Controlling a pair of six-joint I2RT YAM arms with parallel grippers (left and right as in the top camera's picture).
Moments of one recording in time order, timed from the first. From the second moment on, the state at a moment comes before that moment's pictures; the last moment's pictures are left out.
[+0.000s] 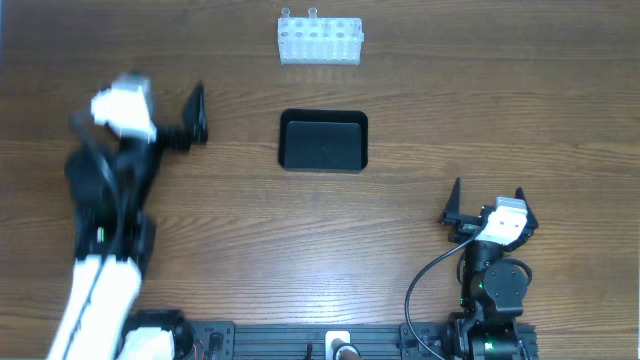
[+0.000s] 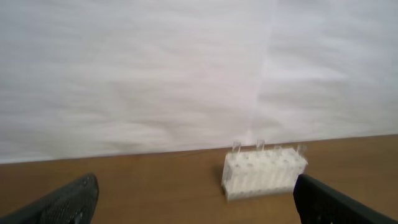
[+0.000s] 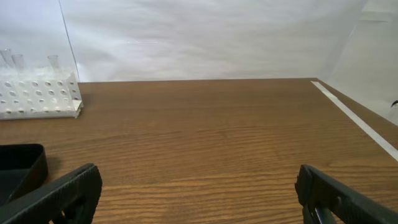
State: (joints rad) left arm -0.01 1.00 0.64 0.34 0.21 -0.05; right arm 0.02 0.02 0.01 -0.05 0.22 -0.04
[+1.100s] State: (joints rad) left arm -0.29 2.02 1.59 -0.12 -0.06 -0.18; right arm 0.02 0.02 0.01 -0.05 0.22 -0.04
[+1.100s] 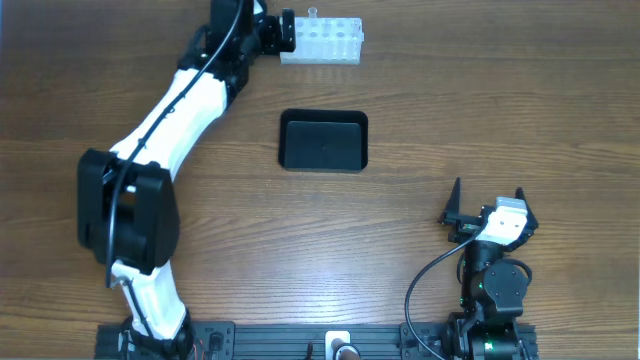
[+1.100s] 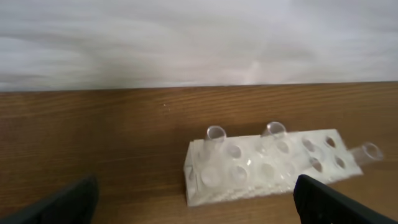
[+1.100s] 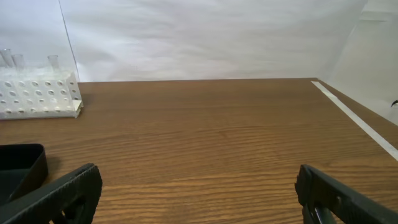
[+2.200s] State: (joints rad) left arm -0.33 2.33 1.89 -0.14 -0.17 -0.18; right arm 0.02 0.02 0.01 -0.05 0.22 -0.04
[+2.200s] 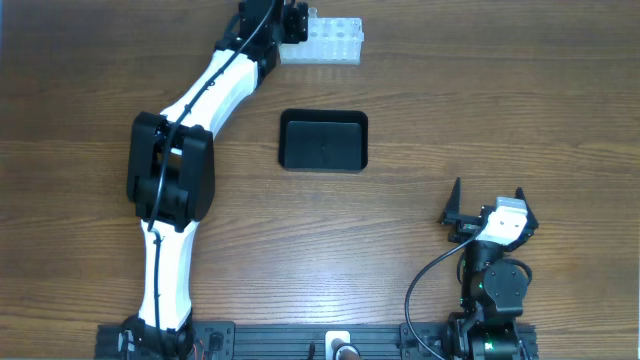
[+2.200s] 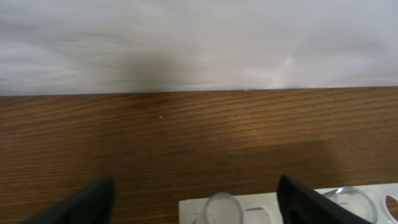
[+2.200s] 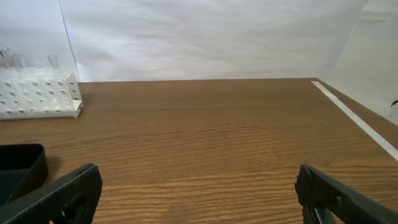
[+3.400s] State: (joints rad) left arm -0.35 2.34 1.89 -0.14 -0.19 -0.18; right arm 0.02 0.02 0.01 -0.05 0.22 -0.04
